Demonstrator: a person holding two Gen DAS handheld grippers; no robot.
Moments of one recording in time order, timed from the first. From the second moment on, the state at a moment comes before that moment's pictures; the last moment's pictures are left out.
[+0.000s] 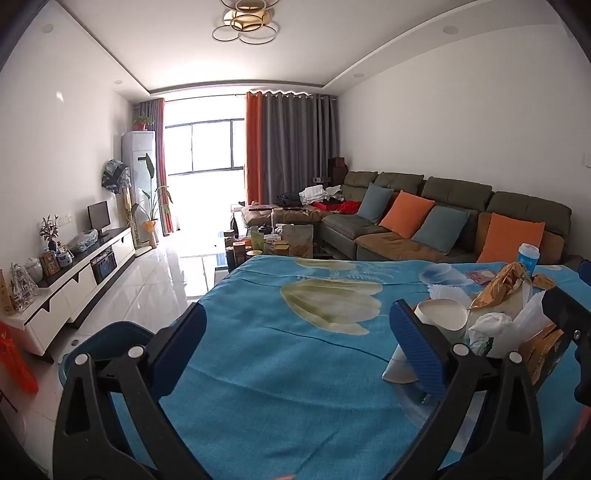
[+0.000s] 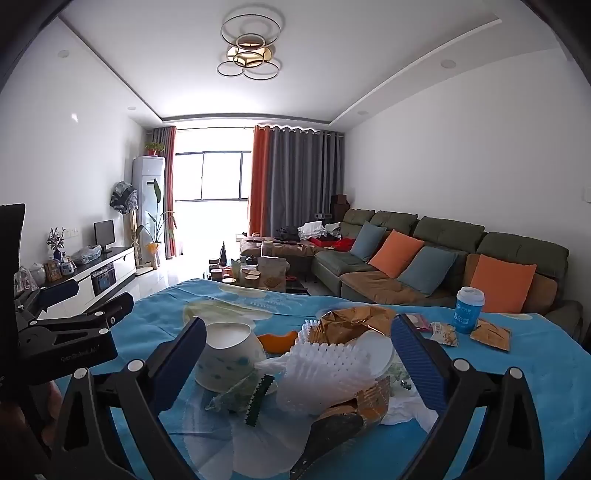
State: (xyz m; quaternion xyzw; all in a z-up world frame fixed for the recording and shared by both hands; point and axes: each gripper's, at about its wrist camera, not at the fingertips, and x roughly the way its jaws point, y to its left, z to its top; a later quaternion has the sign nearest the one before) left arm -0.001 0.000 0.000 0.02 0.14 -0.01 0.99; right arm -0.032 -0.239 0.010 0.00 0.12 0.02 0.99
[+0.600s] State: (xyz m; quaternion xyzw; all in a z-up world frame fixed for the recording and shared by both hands) left arm -0.011 -0.004 0.007 0.01 0.13 -0.01 0.99; right arm -0.040 -0.233 0.010 -0.01 0.10 0.01 0.99
